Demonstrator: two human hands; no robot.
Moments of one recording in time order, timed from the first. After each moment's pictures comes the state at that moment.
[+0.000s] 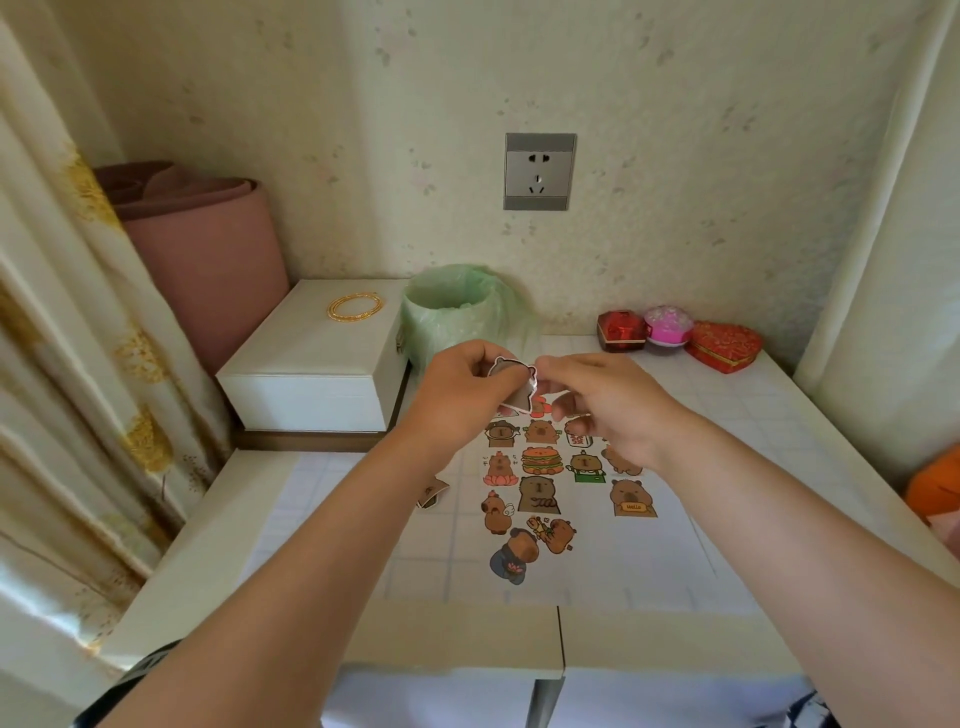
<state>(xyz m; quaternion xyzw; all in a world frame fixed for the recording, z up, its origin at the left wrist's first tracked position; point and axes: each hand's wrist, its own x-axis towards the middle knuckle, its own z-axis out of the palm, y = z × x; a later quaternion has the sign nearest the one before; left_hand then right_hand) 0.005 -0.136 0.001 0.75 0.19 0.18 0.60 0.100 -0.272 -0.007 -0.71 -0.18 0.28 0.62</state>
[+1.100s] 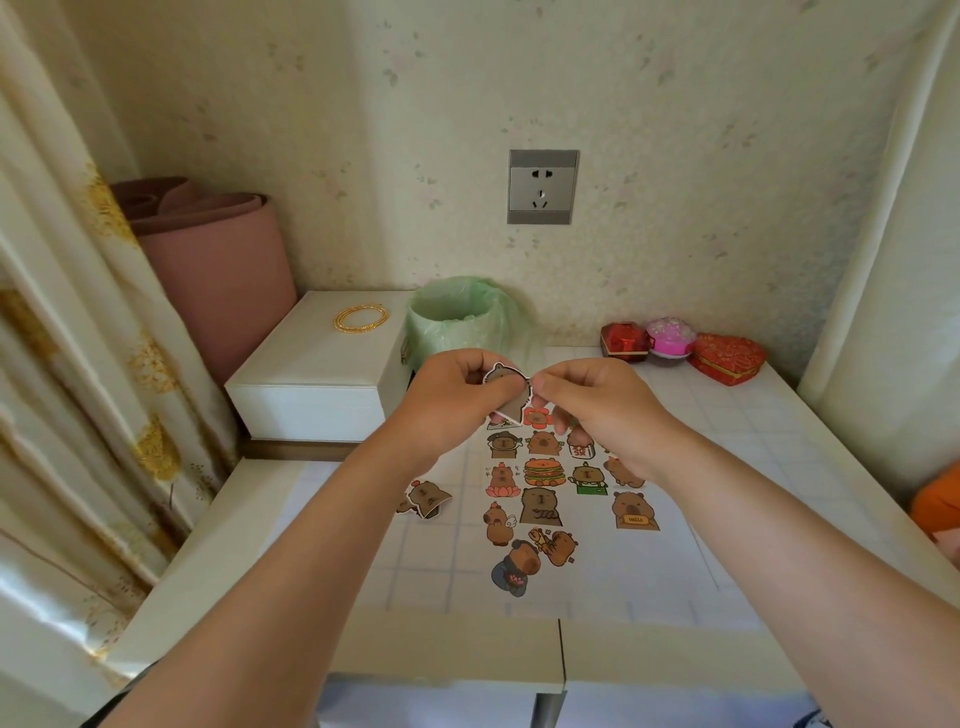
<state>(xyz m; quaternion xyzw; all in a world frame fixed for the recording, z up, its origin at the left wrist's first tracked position) -0.004 -0.125 0.012 0.79 0.15 0.15 0.58 0.090 -0.273 -0.001 -0.76 -0.27 0.19 0.56</state>
